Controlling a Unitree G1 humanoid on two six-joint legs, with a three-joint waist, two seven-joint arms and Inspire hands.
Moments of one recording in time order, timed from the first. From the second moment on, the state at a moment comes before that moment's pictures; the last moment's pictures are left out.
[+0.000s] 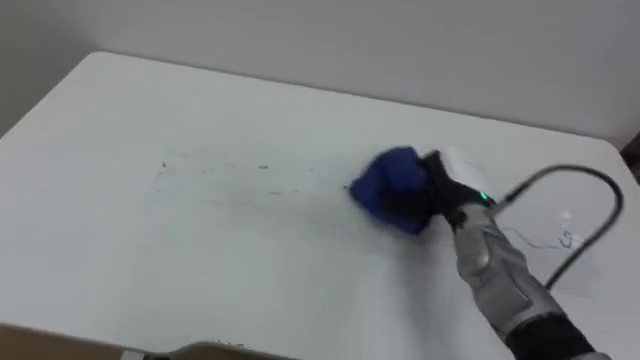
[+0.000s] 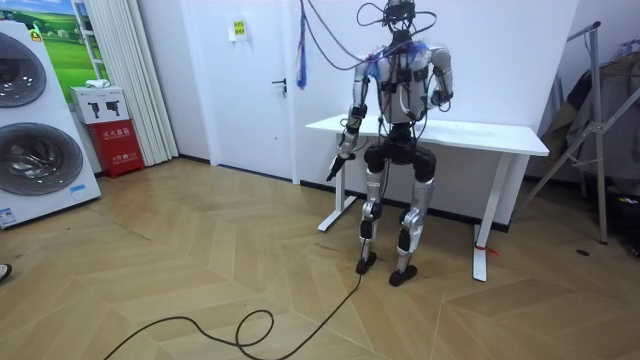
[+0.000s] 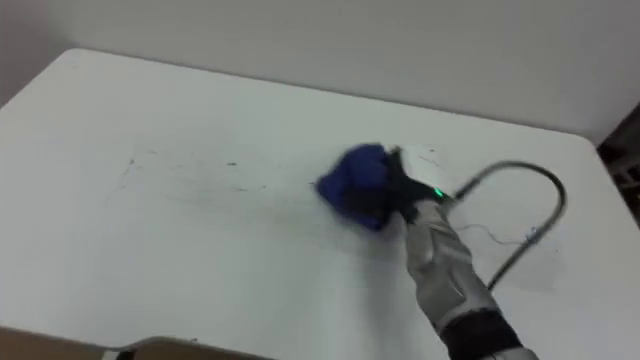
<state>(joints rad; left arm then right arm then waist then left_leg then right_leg) 0.26 0.22 0.12 0.88 0.47 0.13 0.21 -0.40 -0.27 0.31 0.58 -0.66 0.08 -0.13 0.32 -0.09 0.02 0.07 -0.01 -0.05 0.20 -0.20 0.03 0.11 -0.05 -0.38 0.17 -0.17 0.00</state>
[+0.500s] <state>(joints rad) 0.43 0.23 0.35 0.86 0.60 0.11 0.17 0.15 -0.40 -0.20 0.90 -0.42 -0.18 -0.43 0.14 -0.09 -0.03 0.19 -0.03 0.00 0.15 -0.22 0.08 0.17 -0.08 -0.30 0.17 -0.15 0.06</state>
